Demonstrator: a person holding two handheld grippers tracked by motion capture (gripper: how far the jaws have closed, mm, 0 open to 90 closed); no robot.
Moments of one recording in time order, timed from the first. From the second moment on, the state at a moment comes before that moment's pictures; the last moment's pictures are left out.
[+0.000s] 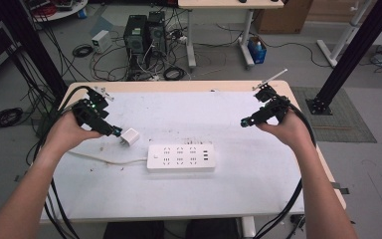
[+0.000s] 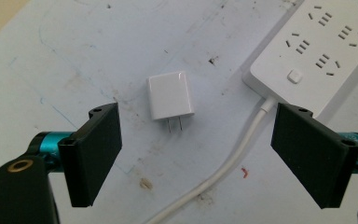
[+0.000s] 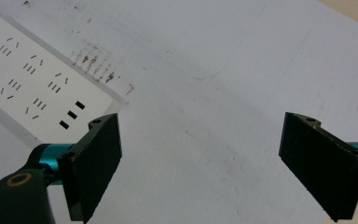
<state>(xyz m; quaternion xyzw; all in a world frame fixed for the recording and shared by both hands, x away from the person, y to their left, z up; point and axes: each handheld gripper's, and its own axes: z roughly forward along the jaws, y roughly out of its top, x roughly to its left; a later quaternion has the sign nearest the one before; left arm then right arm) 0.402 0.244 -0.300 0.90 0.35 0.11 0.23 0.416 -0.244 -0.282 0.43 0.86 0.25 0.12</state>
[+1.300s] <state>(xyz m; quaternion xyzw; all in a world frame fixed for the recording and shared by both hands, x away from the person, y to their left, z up) 0.450 0.211 -0.405 0.90 0.41 0.07 0.14 0.414 -0.237 -0.283 0.42 0.86 0.26 0.12</state>
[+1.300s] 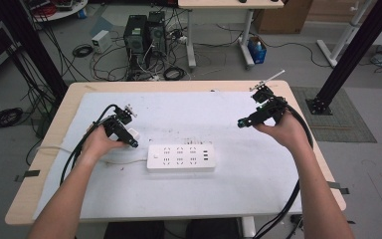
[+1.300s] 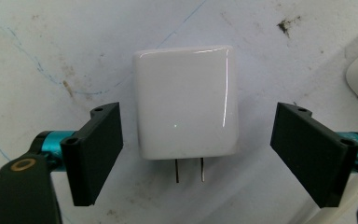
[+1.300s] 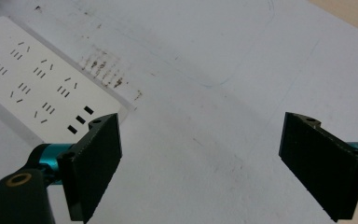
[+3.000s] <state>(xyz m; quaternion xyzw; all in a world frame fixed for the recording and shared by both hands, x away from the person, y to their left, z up) 0.402 0.224 -0.290 0.88 0.34 0.19 0.26 0.416 -0.231 -0.283 0.42 0.86 0.28 0.11</state>
